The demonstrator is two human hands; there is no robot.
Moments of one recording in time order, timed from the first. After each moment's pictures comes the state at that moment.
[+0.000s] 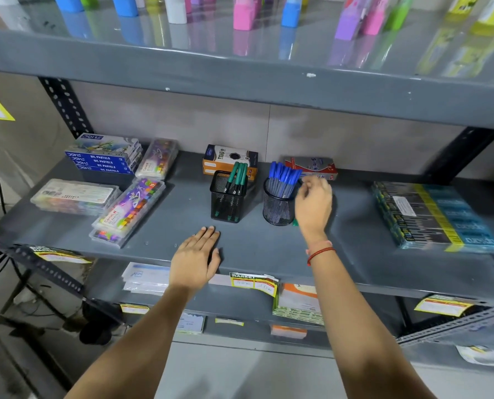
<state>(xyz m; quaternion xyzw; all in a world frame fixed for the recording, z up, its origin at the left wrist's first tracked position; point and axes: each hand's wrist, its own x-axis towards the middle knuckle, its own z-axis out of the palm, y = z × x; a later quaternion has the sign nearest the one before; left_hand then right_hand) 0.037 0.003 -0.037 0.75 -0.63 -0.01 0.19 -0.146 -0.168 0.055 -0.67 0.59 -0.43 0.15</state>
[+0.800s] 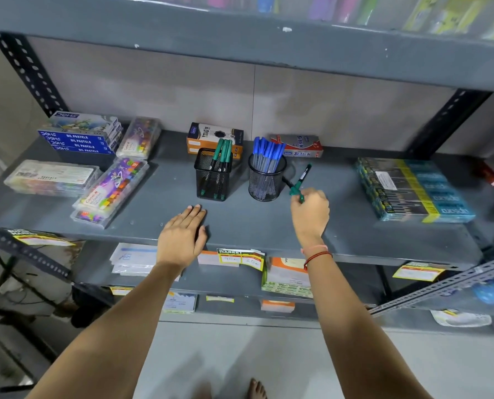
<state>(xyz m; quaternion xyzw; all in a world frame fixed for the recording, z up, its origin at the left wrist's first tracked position) 0.036 0.003 -0.037 0.76 -0.63 -0.01 0.18 -0.188 -0.131 0.024 -0.65 0.68 -0.32 0.15</state>
